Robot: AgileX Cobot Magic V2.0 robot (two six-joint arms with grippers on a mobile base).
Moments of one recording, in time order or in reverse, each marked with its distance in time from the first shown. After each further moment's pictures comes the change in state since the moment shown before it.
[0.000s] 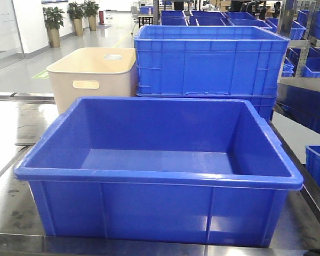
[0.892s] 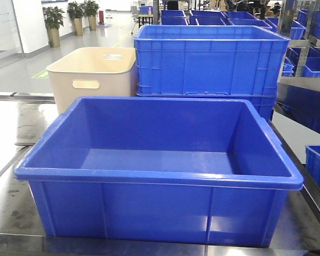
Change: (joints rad) left arm 0.281 -0.447 0.552 0.046 -0.510 0.019; right arm 0.000 -0.001 0.000 0.000 0.004 0.000
